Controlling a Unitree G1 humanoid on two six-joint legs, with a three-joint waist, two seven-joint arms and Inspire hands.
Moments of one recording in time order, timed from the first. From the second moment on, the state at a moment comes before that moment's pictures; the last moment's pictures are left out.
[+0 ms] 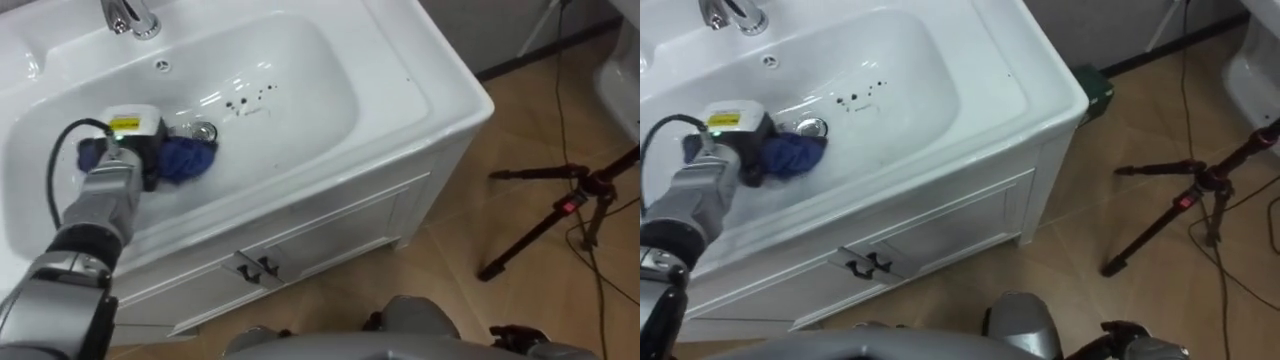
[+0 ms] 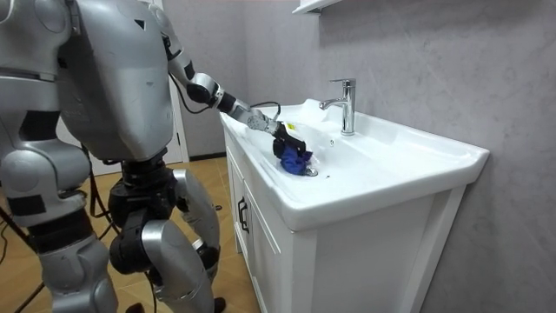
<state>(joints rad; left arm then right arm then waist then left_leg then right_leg) -0.35 0.54 -0.16 0.98 1.21 0.09 0.07 0.00 -0.35 0.05 1.31 -0.16 0.11 0.13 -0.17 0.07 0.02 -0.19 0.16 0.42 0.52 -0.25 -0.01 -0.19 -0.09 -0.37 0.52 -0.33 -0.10</state>
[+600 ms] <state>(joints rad) -0.30 0.57 -0.16 0.90 1.39 0.11 0.10 0.02 -0.39 0.05 1.29 -0.17 0.08 0.12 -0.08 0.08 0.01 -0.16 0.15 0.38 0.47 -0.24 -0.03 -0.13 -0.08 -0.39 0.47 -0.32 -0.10</state>
